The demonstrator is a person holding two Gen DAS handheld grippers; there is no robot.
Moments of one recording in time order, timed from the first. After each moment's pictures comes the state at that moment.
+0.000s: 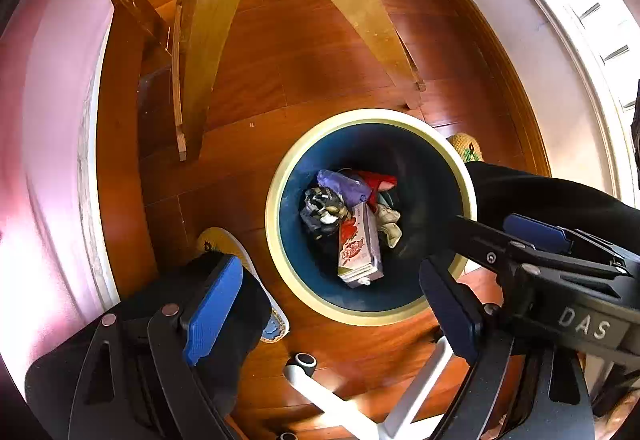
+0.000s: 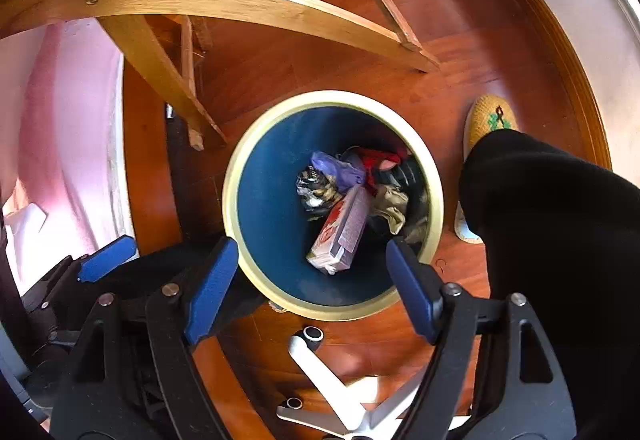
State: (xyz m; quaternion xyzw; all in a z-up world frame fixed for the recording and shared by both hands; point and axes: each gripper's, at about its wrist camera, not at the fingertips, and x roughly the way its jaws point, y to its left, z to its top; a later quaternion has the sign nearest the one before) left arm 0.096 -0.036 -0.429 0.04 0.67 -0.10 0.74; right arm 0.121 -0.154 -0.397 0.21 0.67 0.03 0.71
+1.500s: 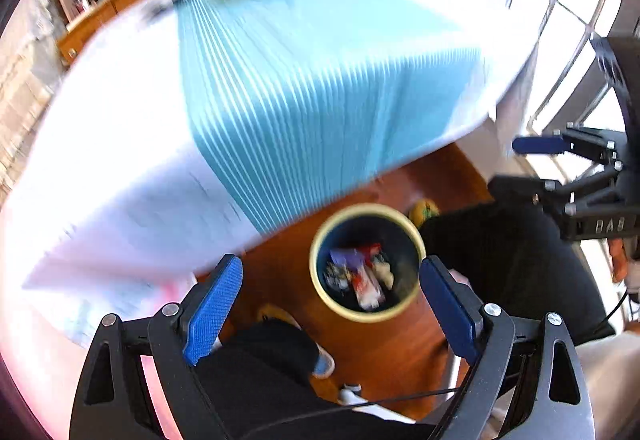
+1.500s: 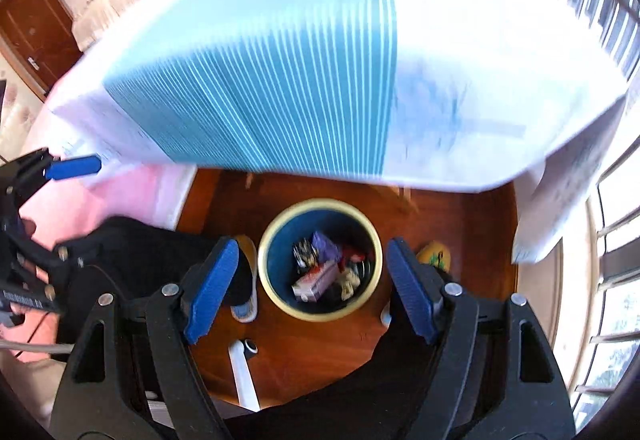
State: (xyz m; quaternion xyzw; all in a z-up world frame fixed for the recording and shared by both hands) left arm 0.020 0.015 -0.146 0.11 0.49 -0.18 0.84; right arm 0.073 -0.141 -0.113 0.01 0.52 0.14 0.84
